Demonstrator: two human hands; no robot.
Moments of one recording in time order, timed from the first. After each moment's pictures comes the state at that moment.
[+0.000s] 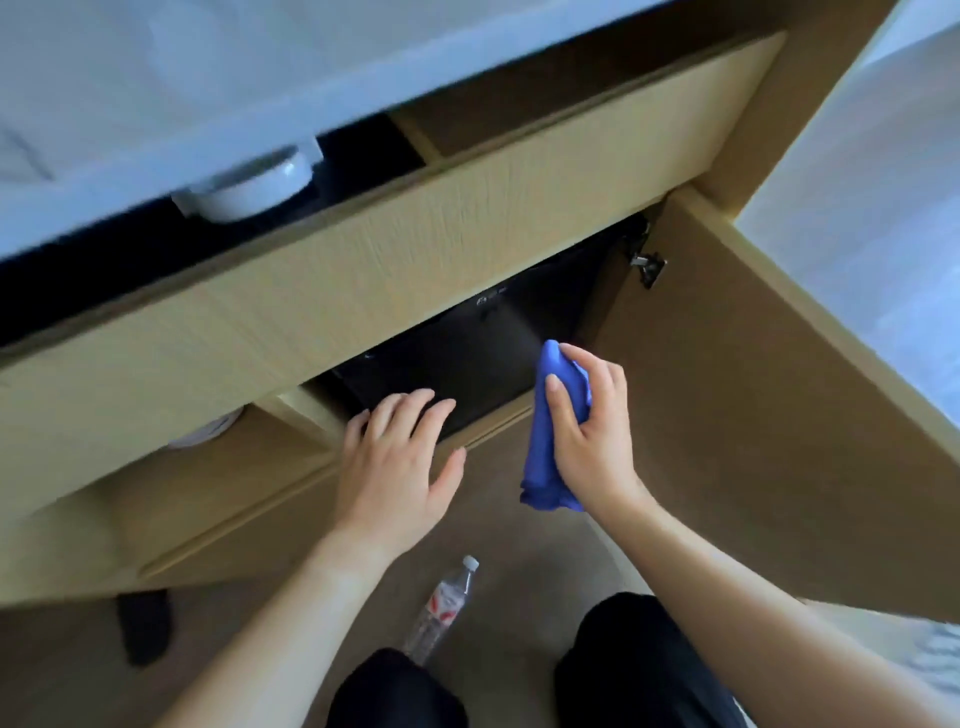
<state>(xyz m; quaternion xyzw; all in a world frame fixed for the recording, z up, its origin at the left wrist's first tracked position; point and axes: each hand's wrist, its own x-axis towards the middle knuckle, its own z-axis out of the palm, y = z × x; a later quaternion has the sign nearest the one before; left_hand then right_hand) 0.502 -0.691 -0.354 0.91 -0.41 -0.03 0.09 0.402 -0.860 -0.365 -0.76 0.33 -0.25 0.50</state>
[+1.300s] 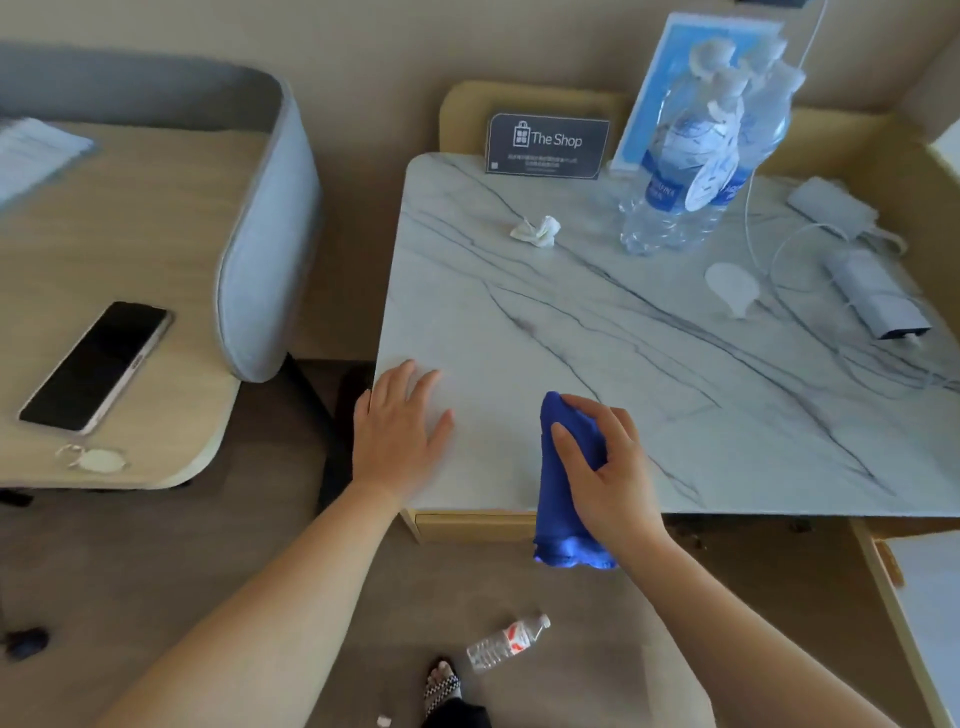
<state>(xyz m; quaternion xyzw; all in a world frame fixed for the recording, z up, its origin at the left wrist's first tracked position) 0.630 -0.402 -0.076 0.98 -0.10 0.02 0.16 0.547 -0.607 -0.009 -0.84 0.13 -0.04 0.53</state>
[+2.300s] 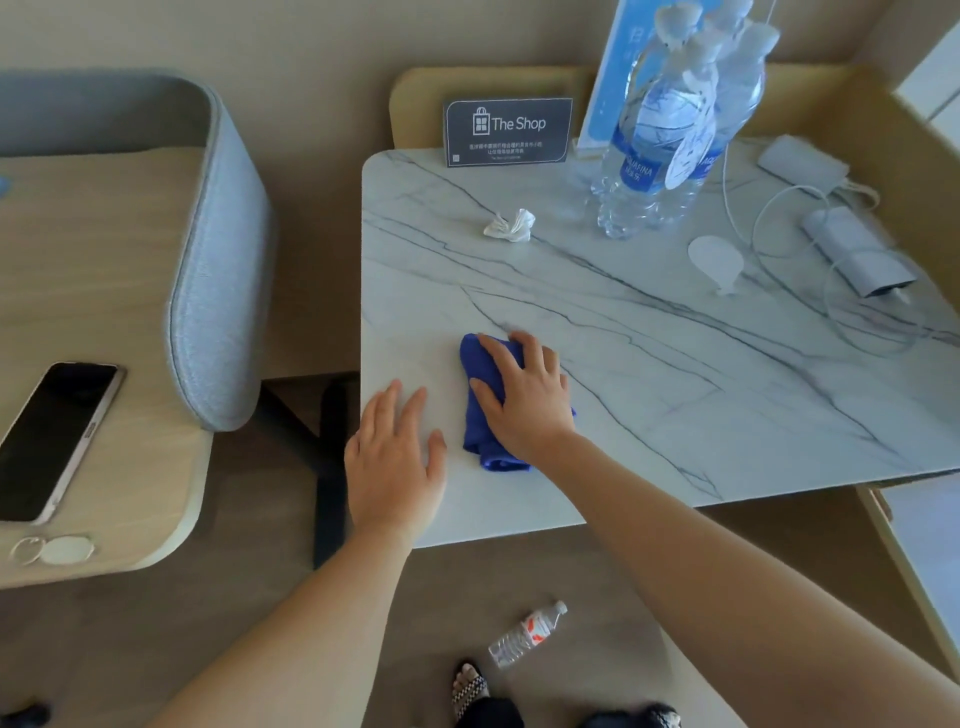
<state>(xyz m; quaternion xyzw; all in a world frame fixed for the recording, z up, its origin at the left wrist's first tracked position) 0.637 -0.402 -0.083 0.98 -0.08 0.02 0.19 0.659 -0.566 -0.047 -0.97 0.07 -0.02 0.22</state>
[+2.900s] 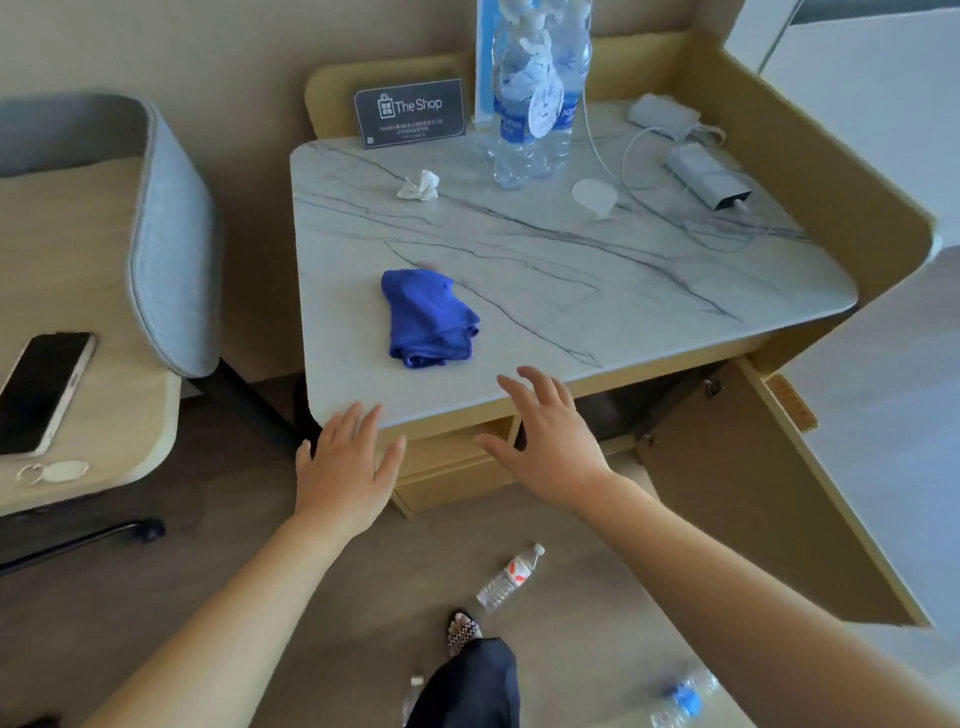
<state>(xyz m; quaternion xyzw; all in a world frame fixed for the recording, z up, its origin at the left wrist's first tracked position) 0.515 -0.384 -0.037 0.97 -0.14 -0.16 0.10 0.449 -0.601 -0.002 -0.96 0.09 0.04 0.25</state>
